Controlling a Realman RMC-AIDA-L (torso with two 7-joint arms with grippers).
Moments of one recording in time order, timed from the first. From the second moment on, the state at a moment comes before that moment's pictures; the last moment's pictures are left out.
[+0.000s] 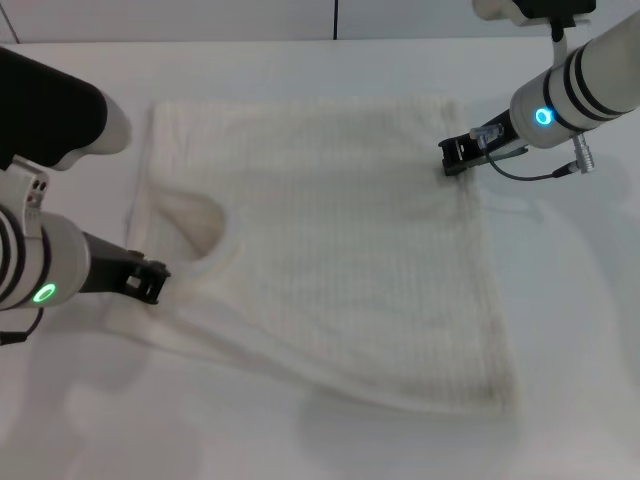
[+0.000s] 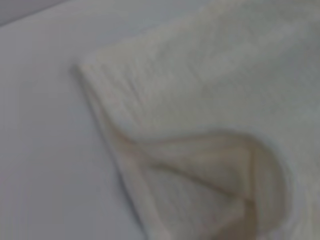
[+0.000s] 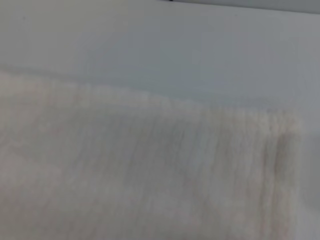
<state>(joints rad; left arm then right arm) -0.16 -2.06 -1.30 -1.86 2.89 -1.35 0.06 0.93 2.07 -1.16 -0.58 -2.66 -0.93 2.81</state>
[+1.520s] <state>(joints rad) -0.25 -2.06 -1.33 -1.78 2.89 -1.05 0.19 0.85 2.08 -1.21 -0.74 -2.65 -0.93 2.78</state>
